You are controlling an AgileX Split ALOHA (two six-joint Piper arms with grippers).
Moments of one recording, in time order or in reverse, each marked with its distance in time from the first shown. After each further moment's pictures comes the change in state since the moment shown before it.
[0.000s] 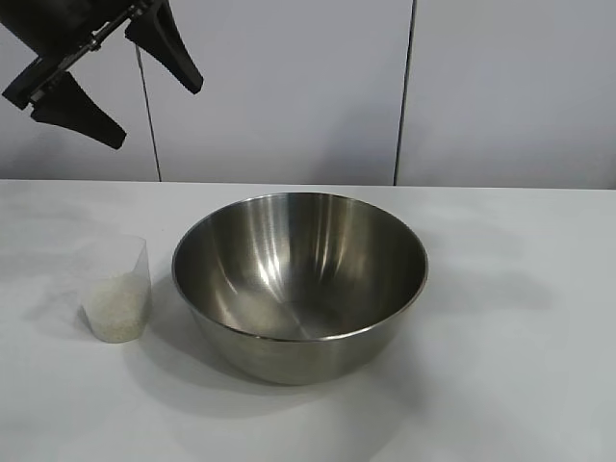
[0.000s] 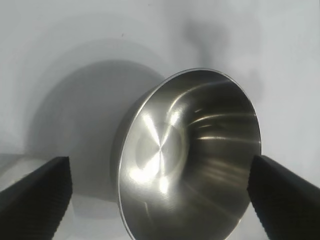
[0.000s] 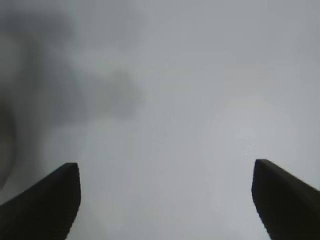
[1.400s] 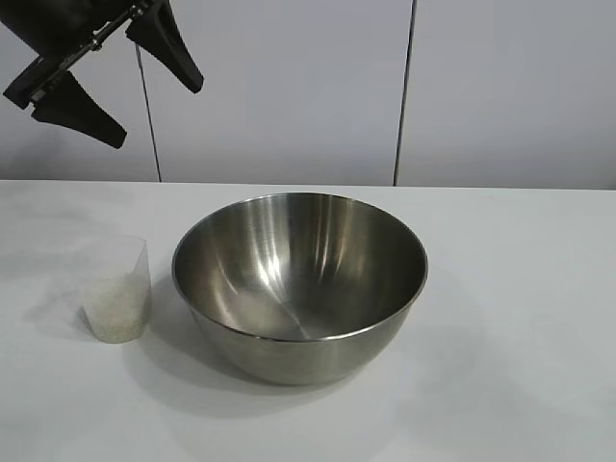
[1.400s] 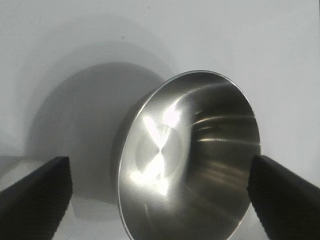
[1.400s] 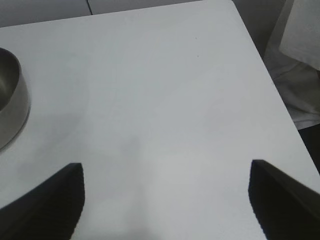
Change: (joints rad) left arm 0.000 0.000 0.000 0.000 -0.008 0.000; right arm 0.001 -1.470 0.992 -0.075 -0.133 0.131
